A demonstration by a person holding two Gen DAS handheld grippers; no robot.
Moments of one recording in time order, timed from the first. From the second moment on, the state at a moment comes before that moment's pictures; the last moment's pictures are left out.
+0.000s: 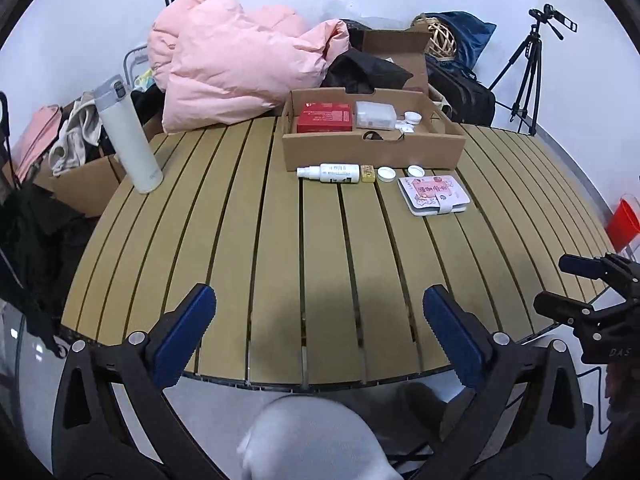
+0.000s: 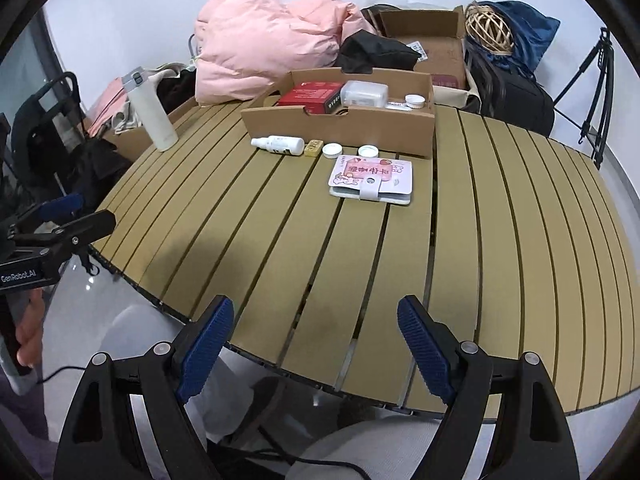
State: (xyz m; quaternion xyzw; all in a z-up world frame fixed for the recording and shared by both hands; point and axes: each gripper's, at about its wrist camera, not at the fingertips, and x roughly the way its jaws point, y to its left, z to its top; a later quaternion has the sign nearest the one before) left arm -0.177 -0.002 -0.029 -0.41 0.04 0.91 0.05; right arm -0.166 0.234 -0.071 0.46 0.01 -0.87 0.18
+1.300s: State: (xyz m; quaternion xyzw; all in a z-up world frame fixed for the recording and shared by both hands) left arm -0.367 0.113 -0.131 -0.49 -0.05 0.86 0.16; right arm -0.367 0.284 -0.169 0.47 -0.16 -0.86 0.11
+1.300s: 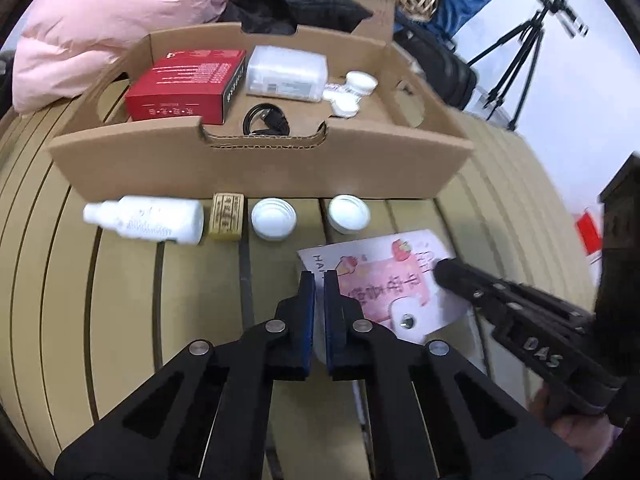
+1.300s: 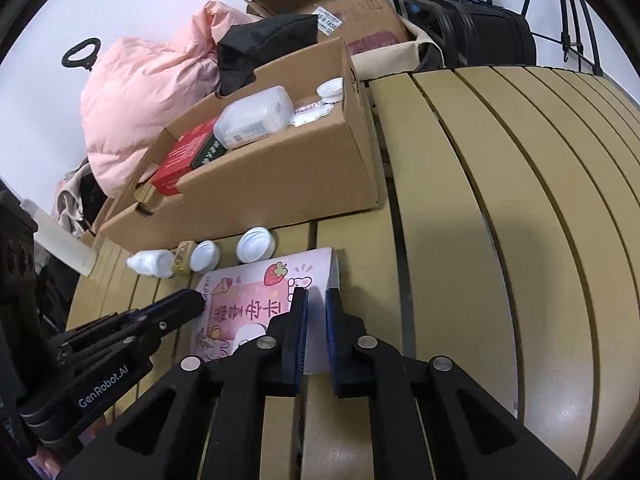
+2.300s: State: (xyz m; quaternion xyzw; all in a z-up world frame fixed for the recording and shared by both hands) left arm -0.303 0.020 -0.099 -0.50 -0.11 0.85 0.14; right arm -0.274 0.200 -0.100 0.44 -0.09 -0.87 0.18
